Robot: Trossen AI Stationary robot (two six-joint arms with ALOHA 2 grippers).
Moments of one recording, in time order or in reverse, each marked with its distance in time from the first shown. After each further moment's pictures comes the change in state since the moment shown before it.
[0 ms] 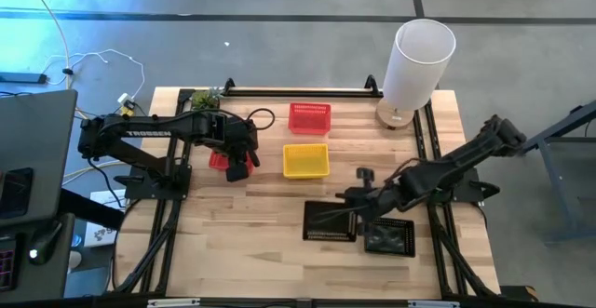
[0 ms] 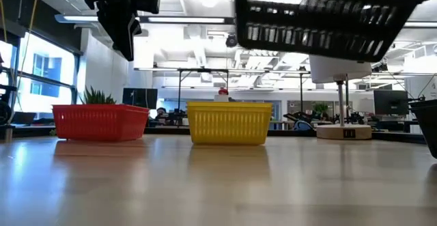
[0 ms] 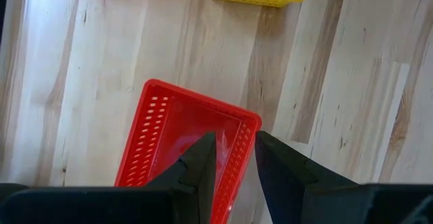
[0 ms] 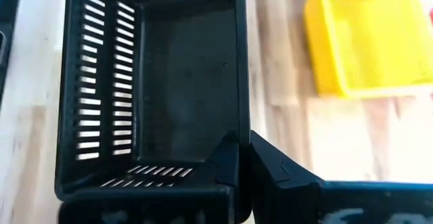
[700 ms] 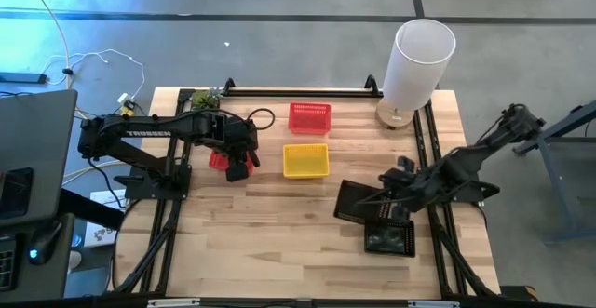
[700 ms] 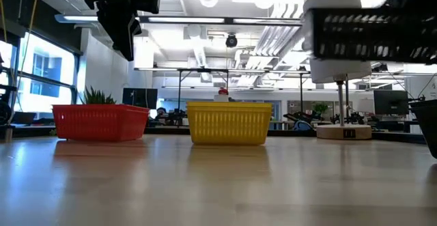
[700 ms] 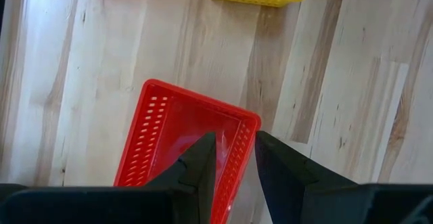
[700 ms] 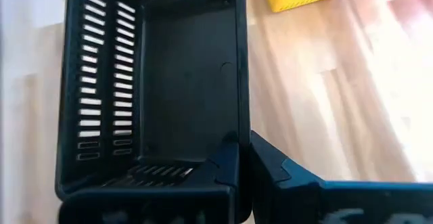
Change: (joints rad) left arm 0.000 0.000 0.000 0.000 0.002 0.000; right arm 0.108 -0.413 -0.257 -0.204 0.069 0.331
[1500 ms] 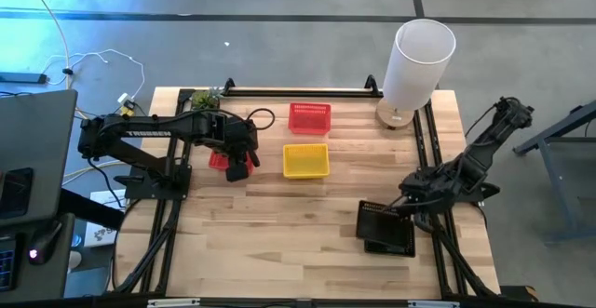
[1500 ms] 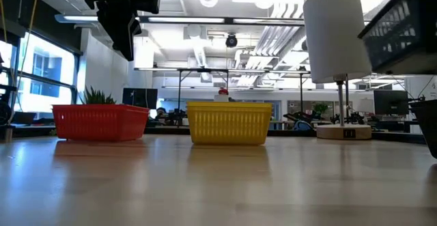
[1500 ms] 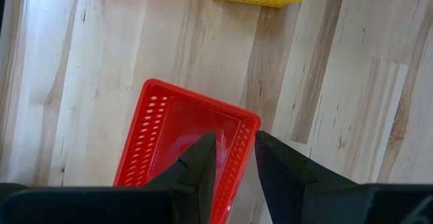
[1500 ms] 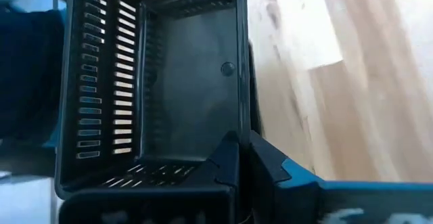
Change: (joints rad) left arm 0.000 0.000 0.000 0.000 0.001 -0.004; right arm 0.207 -0.307 -0.292 0.154 -0.168 0.254
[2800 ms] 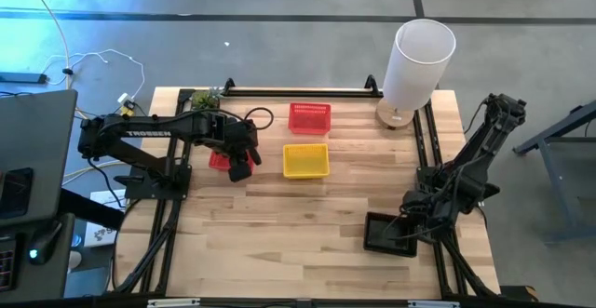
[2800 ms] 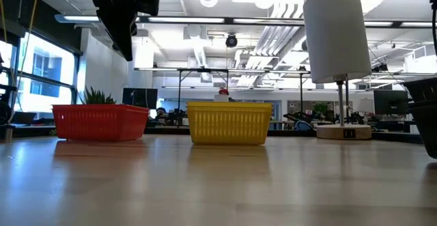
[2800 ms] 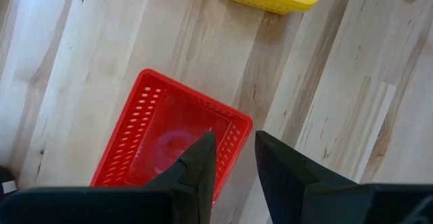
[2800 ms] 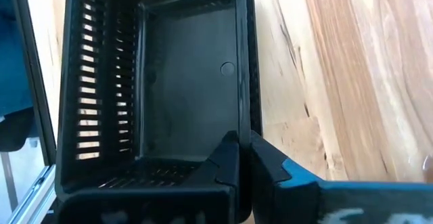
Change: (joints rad) left arm 0.000 0.000 0.000 0.000 0.012 -0.128; right arm 0.191 0.197 -0.003 -0.052 0.005 0.207
